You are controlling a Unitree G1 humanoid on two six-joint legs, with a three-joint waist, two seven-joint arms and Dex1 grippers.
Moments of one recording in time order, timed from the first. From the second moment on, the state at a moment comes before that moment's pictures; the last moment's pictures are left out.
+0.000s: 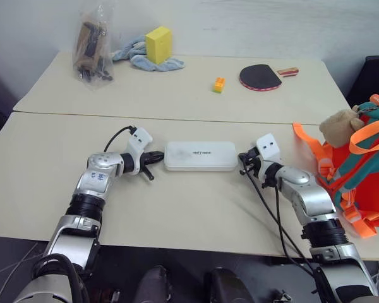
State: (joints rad) left arm -0.72 0.45 -0.09 0.54 -0.09 0.27 -0.80; right arm -0.50 -0.44 0.07 0.14 0.21 0.49 0.47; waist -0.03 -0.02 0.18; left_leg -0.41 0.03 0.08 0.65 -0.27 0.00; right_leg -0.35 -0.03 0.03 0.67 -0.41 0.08
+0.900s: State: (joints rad) left arm -1.03 0.58 -0.01 0.94 -0.23 0.89 -1.17; right arm -0.39 -0.50 0.07 -0.04 0.13 0.51 0.51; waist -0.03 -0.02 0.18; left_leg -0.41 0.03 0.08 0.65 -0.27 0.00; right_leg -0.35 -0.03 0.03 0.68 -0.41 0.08
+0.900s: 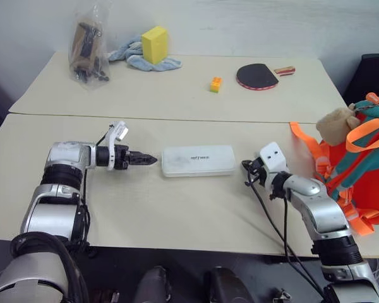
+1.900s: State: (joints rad) left arm -1.09 0.32 0.03 0.98 -0.30 1.14 -1.11; right arm -0.43 -0.46 0.10 0.08 0.06 0.39 0.53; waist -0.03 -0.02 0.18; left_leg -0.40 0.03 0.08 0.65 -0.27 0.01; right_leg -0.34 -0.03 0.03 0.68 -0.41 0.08
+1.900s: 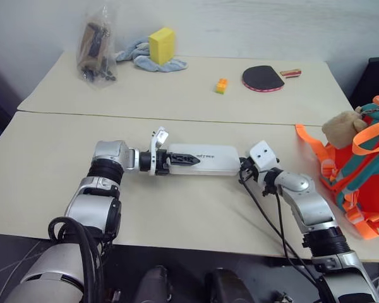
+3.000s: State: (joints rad) left arm -1.02 0.32 0.15 0.55 -0.59 1.30 -1.11; right arm 0.47 -0.46 -0.94 -0.95 0.88 0.94 0.39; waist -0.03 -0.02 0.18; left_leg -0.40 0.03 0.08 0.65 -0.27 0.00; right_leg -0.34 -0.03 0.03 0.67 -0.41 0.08
